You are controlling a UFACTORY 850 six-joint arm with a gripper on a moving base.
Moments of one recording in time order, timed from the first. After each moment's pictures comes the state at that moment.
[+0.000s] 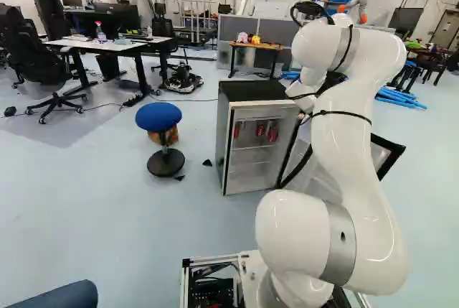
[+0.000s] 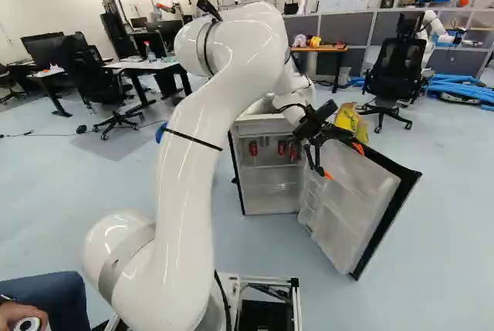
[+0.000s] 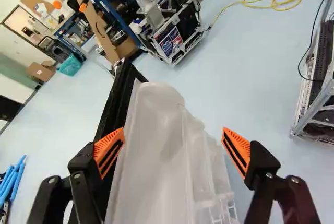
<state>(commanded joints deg) -24.0 -45.5 -78.8 118.4 71.9 0.0</state>
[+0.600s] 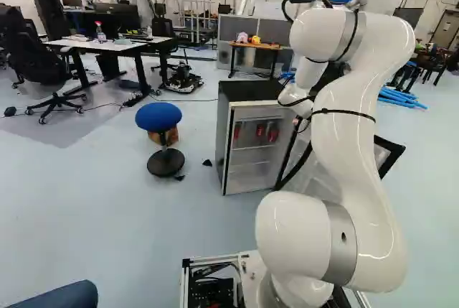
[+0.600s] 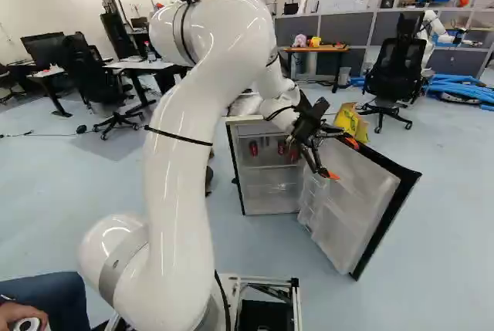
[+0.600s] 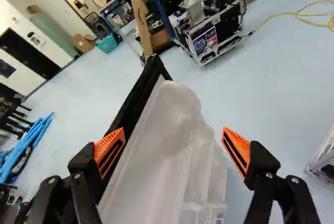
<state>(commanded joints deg) -21.1 -39.0 -66.3 103.2 68.5 0.0</state>
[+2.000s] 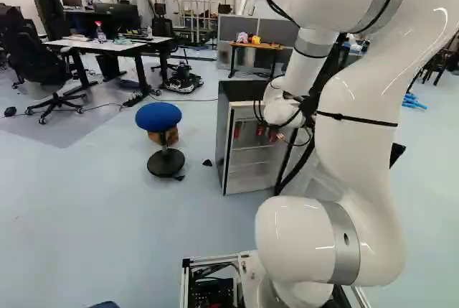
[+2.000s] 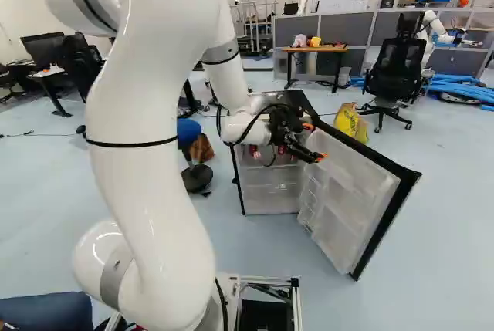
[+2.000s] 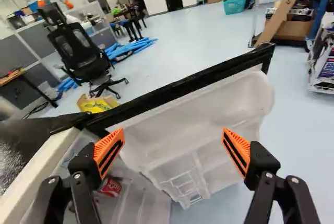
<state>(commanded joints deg) -12.9 -21.1 -38.4 61.0 60.3 0.0</state>
